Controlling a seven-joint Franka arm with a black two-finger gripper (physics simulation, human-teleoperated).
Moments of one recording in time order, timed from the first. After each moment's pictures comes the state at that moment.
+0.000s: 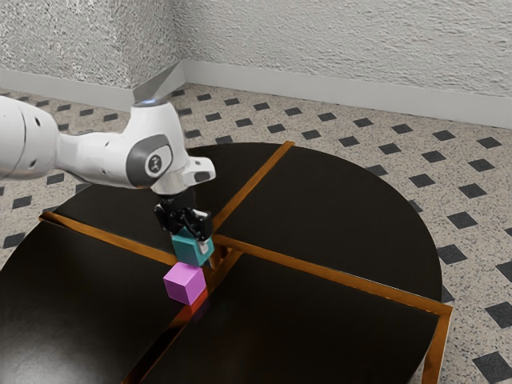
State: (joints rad) arm -0.15 0.17 0.13 -2.08 -0.14 2.22 0.07
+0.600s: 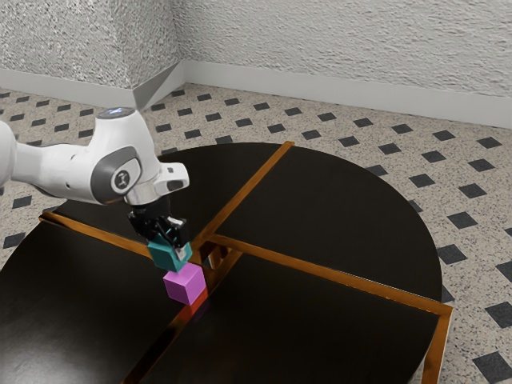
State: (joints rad) arm -0.12 0.01 0.14 -2.27 -0.08 2.31 0.06
